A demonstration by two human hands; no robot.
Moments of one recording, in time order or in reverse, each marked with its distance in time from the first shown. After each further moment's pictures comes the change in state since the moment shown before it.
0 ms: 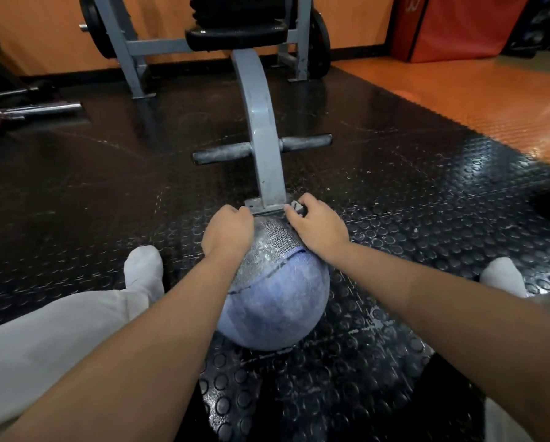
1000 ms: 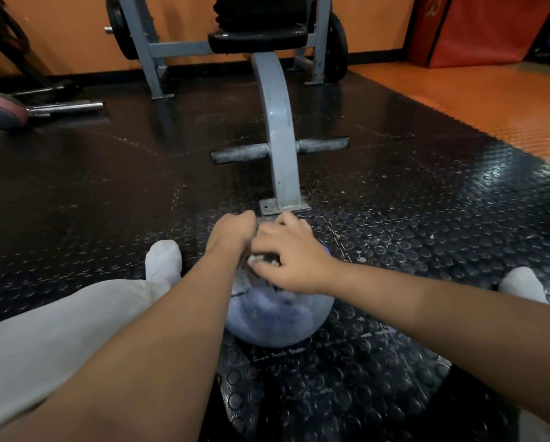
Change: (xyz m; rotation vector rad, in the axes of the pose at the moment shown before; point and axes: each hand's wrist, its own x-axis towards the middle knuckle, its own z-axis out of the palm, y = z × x) left_hand 0.016 -0.021 -0.018 -0.116 -0.204 -0.143; right_hand -0.057 -0.053 0.008 -0.049 -0.158 -0.723
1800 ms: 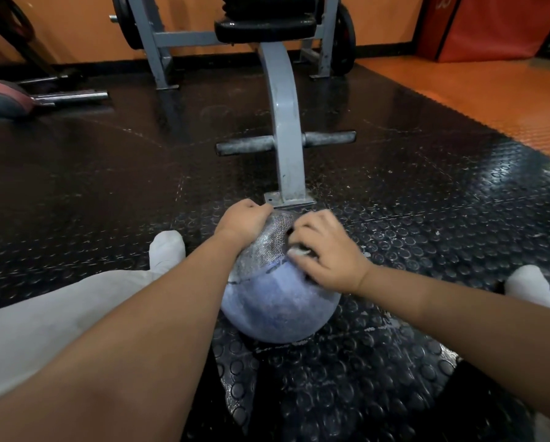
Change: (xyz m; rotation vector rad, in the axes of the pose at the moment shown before) left_hand 0.003 -0.002 0.003 0.039 -0.021 0.205; right_hand -0.032 0.048 0.004 -0.089 0.153 -0.137
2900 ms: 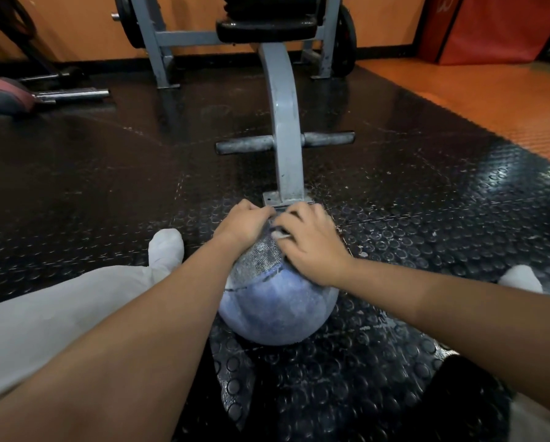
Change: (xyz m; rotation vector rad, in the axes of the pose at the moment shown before) left_hand -0.019 0.002 0.001 -0.116 -0.046 -0.033; right_hand 0.018 -0.020 0.007 -0.023 -0.036 0.279
